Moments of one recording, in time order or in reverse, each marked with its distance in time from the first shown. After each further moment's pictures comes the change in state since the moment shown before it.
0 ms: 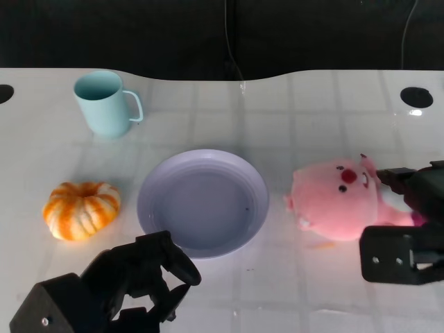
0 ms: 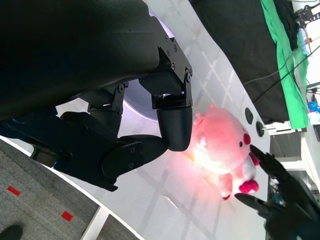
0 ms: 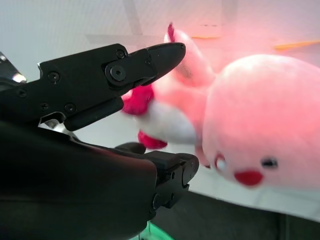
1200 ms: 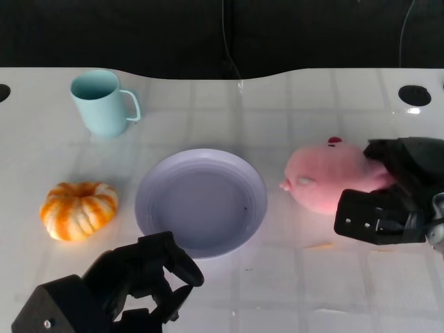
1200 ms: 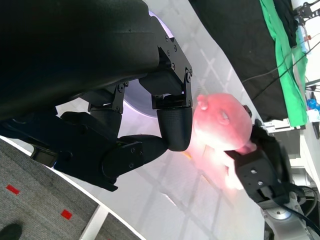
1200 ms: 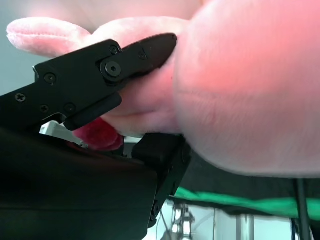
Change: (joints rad) left arm 0.008 -0.008 -0.002 -0.021 0.010 0.011 0.001; right arm -0.397 0.186 0.130 0.927 0.192 -0.335 -0.816
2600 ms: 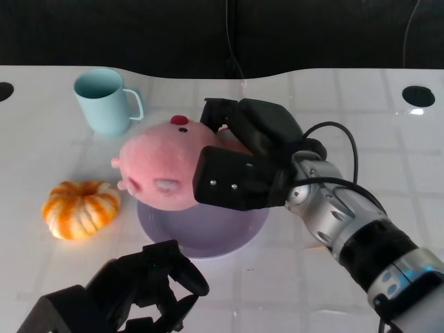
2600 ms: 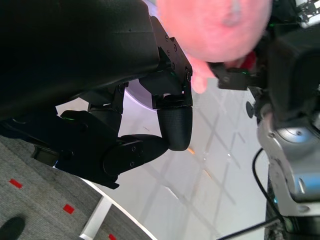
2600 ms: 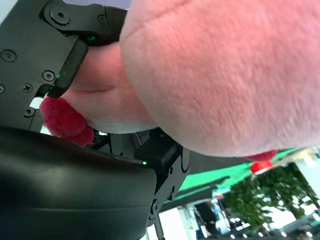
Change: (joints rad) left arm 0.035 -0.002 -0.023 -0.022 0.005 -0.008 0.000; right arm -0.170 0.404 0.010 -0.116 0.144 0.039 0.234
